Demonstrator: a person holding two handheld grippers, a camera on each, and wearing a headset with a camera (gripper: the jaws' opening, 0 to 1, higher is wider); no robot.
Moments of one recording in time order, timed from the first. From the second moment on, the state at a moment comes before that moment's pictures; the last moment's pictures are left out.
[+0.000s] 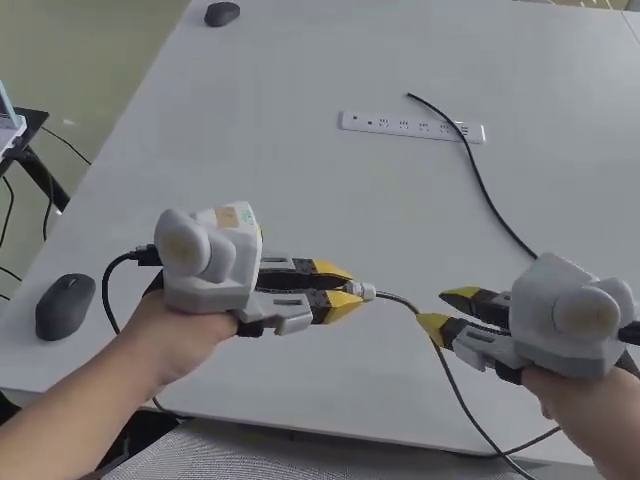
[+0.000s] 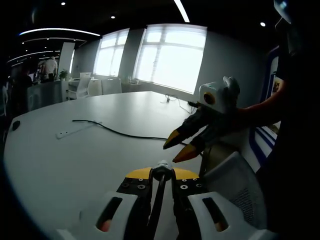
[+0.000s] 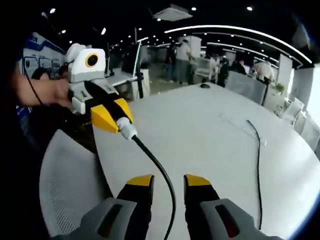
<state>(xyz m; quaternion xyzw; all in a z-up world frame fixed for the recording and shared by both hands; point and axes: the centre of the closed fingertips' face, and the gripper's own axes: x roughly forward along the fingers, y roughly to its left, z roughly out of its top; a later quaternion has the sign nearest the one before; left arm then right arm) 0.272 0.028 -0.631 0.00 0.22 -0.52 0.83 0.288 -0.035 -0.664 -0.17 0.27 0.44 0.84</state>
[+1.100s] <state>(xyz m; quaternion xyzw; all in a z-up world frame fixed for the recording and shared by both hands) 0.270 0.025 -0.629 0.00 0.22 -0.52 0.83 0.276 0.019 -0.652 -0.32 0.16 0.52 0.78</state>
